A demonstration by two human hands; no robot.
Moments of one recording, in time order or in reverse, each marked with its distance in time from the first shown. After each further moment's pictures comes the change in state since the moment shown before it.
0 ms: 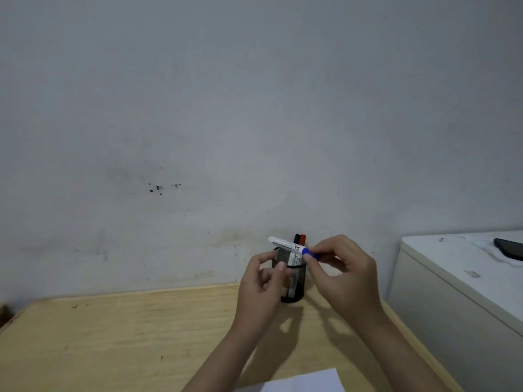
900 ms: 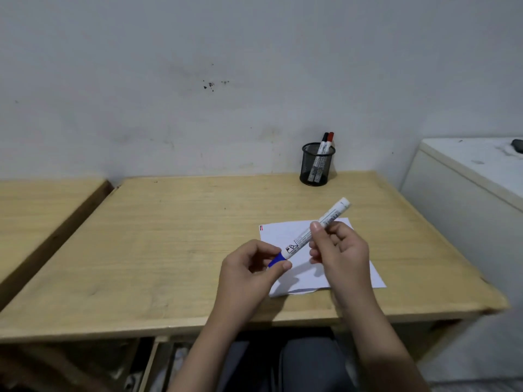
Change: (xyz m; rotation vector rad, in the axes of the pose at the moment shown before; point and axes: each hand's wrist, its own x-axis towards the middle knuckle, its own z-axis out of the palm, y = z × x) left_hand -0.232 0.034 -0.095 0.244 0.067 -0.100; right_hand -0.165 -0.163 -0.025 0.525 -0.051 0.915
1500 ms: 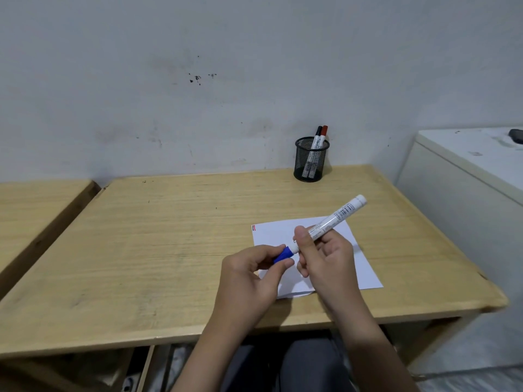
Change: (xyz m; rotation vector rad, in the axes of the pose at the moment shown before) left_hand 0.002 0.003 0.012 0.183 0.006 0.202; right_hand 0.002 0.007 0.004 -0.021 -0.094 -0.010
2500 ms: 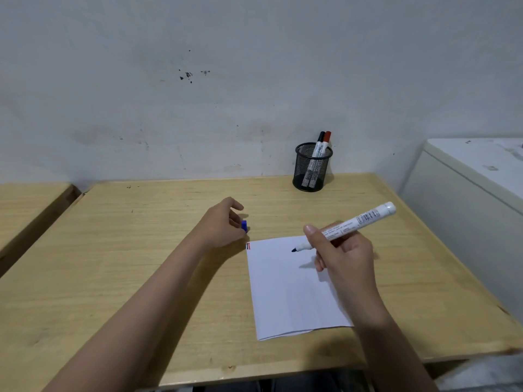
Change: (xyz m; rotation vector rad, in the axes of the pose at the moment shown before) left_hand 0.161 -0.088 -0.018 0.375 -0.368 -0.338; right_hand 0.059 0.008 -0.019 -0.043 0.060 -0.048
